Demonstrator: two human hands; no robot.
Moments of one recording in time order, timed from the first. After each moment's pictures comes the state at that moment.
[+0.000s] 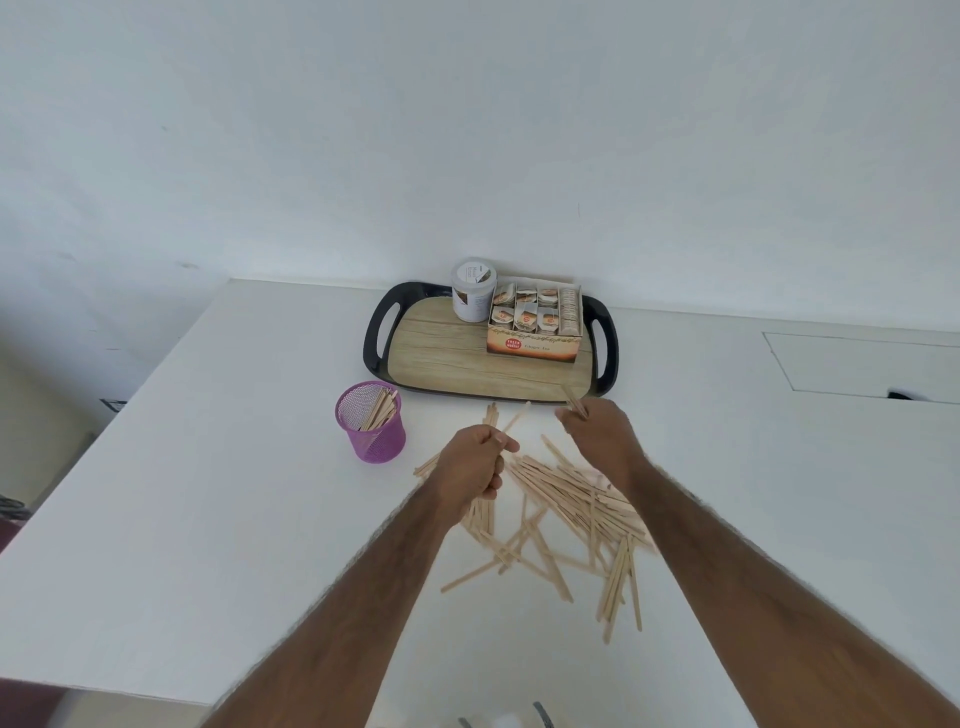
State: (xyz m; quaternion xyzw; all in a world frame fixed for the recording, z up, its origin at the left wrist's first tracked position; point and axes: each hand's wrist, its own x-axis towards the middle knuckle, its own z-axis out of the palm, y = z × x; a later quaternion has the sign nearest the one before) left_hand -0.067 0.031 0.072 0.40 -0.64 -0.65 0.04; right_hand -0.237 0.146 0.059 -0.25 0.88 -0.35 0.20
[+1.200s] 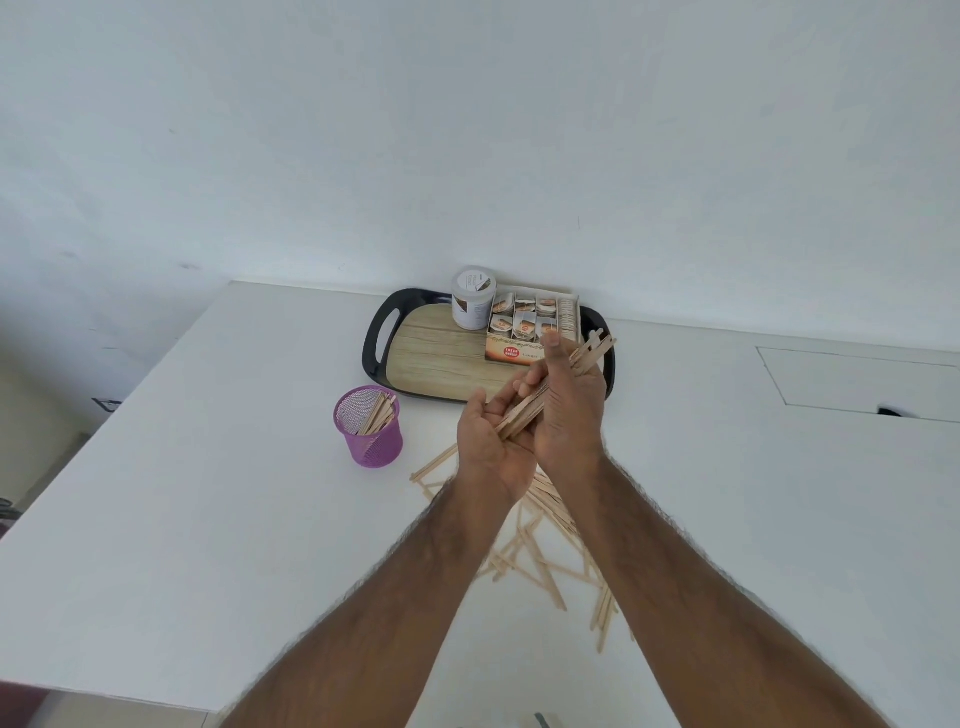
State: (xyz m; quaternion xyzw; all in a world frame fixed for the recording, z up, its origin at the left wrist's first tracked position) left_hand -0.111 0.059 0.118 0.26 -0.07 -0.93 0.24; right_hand -0.167 0.092 0.144 -0.06 0.45 -0.85 0.24
